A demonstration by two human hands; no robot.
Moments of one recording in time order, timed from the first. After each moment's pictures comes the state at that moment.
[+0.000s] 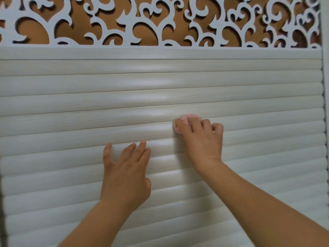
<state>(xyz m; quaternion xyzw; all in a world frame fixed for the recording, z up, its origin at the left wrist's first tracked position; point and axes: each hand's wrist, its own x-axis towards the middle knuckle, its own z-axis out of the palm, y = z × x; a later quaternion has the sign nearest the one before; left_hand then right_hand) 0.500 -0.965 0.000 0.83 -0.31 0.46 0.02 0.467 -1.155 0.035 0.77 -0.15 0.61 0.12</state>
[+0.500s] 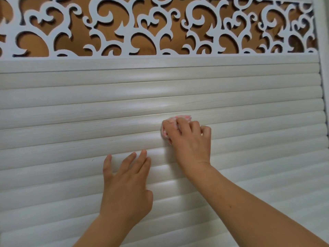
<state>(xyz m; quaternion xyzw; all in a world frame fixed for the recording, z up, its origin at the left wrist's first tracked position) 0.507 -0.984 -0.007 0.82 -0.32 0.47 0.04 0.478 -1.149 0.048 0.77 -0.12 0.62 0.10</state>
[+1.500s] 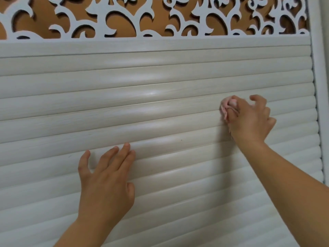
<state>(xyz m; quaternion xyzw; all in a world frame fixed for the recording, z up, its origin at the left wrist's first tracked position) 0.517 -0.982 -0.012 0.80 -0.30 0.52 0.04 0.436 -1.287 0.051 0.71 -0.36 0.60 -0.12</state>
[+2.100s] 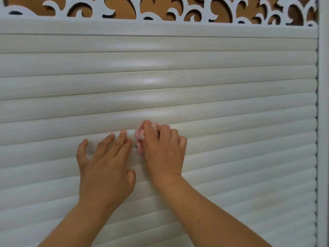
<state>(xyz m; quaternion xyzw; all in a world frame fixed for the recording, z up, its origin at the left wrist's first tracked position) 0.510 -0.985 -0.017 0.82 -0.26 0.51 0.05 0.497 -1.113 -0.008 0.77 -0.13 0.63 -0.01</state>
